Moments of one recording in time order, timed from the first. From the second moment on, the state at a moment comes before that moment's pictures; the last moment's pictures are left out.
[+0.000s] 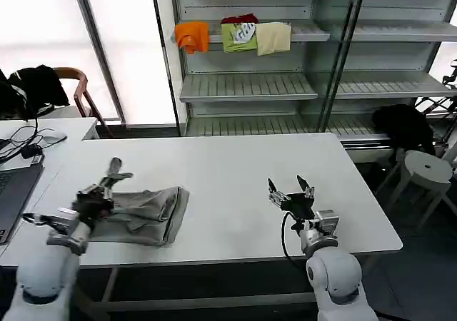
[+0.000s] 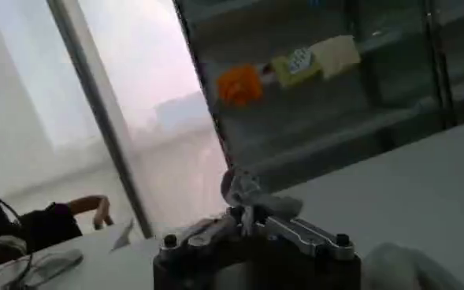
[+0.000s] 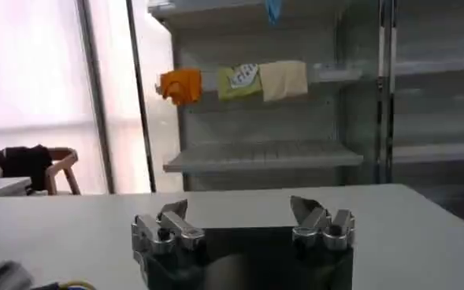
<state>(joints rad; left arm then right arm) 1.17 -1.19 -0.67 -1.95 -0.09 0.44 0.19 -1.12 1.48 0.45 1.98 0.15 -0.44 -0.05</state>
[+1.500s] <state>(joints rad) 1.18 -1.34 -0.48 -1.95 -0.27 0.49 0.13 -1.09 1.52 0.44 1.91 0.12 -0.44 -0.04</state>
